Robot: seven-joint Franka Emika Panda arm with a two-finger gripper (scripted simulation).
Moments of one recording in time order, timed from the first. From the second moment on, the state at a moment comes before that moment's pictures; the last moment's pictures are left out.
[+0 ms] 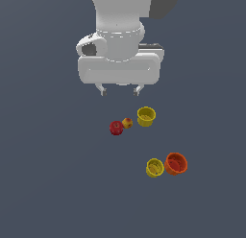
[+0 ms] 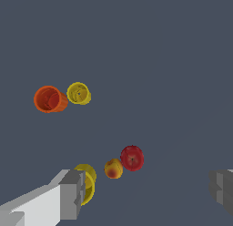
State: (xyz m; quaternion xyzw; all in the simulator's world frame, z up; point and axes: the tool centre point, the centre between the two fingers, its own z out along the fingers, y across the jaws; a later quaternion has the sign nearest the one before) arm 0.022 -0.009 0.359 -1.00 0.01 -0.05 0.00
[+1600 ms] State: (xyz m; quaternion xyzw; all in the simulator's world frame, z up) arm 0.012 -0.017 0.298 -0.99 0.11 -0.03 0.00
